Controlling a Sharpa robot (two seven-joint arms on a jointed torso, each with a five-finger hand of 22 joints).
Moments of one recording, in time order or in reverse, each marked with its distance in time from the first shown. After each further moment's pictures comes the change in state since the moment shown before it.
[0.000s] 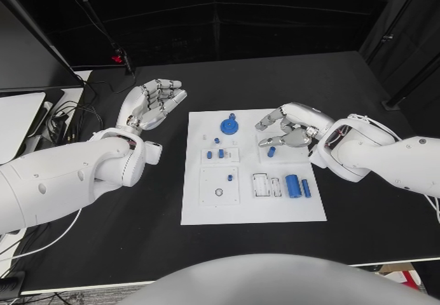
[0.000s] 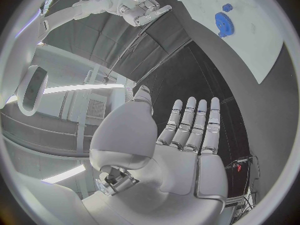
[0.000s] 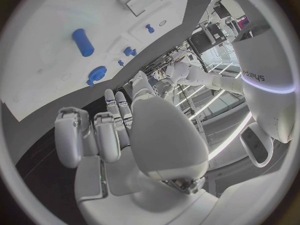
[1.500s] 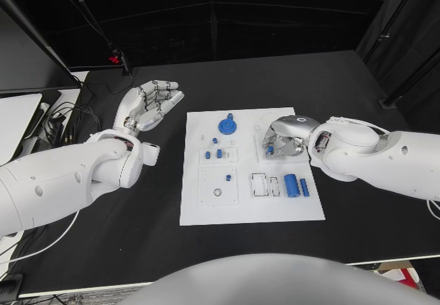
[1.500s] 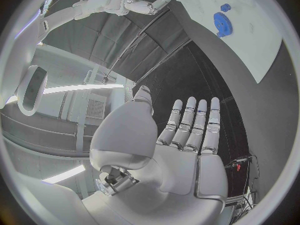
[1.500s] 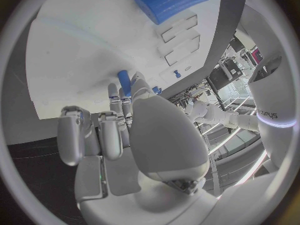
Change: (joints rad) left arm -0.003 -0.001 0.000 -0.004 0.000 0.001 0.000; left_hand -0.001 0.001 0.000 0.000 0.004 0.000 0.000 0.004 0.000 0.000 0.000 0.004 0.000 0.000 0.000 0.004 -0.003 0.000 0.000 0.000 0.000 -0.002; right arm -0.004 0.044 -0.001 -0.008 -0.313 0.230 -0.310; right_hand 0.033 -0.001 0.080 -0.003 0.000 0.115 -0.054 0.050 0.011 0.144 -0.054 0.066 -0.001 0.004 -0.033 -0.012 0.000 0.000 -0.002 -0.027 -0.019 0.000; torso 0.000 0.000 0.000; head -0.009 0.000
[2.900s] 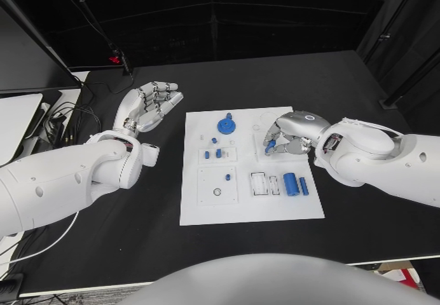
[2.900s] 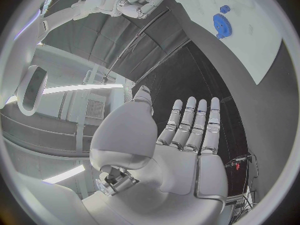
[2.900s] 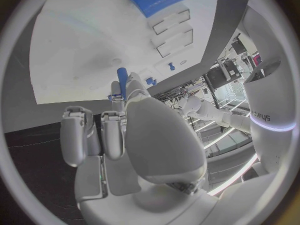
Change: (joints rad) left arm -0.005 -0.003 0.000 -0.003 0.000 0.002 0.000; left_hand 0.002 0.006 -0.003 -0.003 0.004 0.000 0.000 0.003 -0.001 0.000 0.000 0.004 0.000 0.000 0.000 0.008 -0.003 0.000 0.000 0.000 0.000 -0.001; right arm 0.000 -0.072 0.001 0.094 -0.041 -0.117 0.023; right_hand 0.103 0.050 0.036 -0.001 -0.008 0.118 -0.047 0.031 0.006 0.119 -0.044 -0.024 -0.006 -0.002 -0.041 0.009 0.000 0.000 0.000 -0.043 0.025 0.000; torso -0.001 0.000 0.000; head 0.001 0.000
